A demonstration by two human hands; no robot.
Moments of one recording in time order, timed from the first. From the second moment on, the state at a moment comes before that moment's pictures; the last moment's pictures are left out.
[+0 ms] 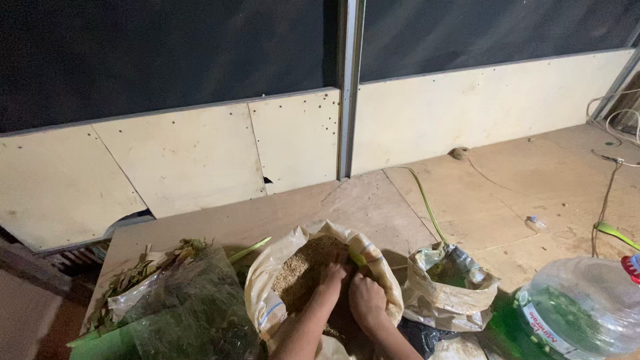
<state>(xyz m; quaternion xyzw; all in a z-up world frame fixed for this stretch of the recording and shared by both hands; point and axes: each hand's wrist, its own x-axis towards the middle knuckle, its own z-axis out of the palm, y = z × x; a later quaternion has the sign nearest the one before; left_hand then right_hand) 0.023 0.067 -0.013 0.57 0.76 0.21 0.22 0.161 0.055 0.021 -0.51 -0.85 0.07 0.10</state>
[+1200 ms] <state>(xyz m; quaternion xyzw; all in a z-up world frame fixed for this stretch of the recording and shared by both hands) -0.005 0.002 0.049 0.52 0.83 -0.05 0.21 0.137 0.103 -0.068 -0.22 -0.97 0.06 -0.06</state>
